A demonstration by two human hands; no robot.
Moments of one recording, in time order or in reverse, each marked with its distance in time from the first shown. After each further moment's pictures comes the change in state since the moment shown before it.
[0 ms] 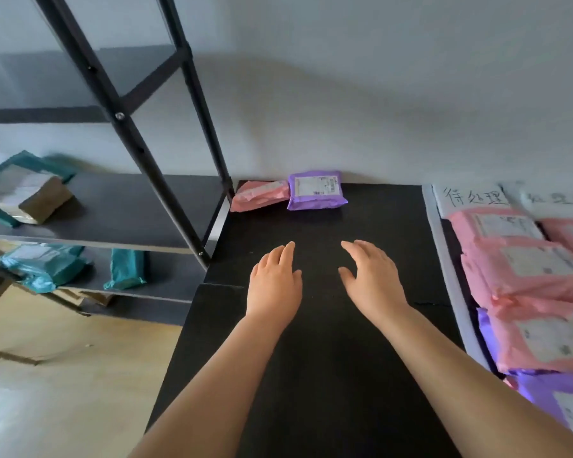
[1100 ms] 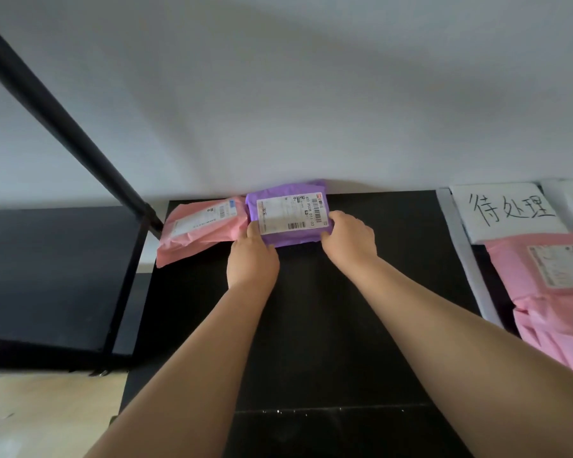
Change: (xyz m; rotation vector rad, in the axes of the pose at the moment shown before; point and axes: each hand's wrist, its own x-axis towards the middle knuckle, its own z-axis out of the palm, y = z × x) left_hand 0.291 -0.012 0.109 -0.173 -0.170 -0.179; right_hand 0.303 0.059 0.097 -0.009 -0.116 0.277
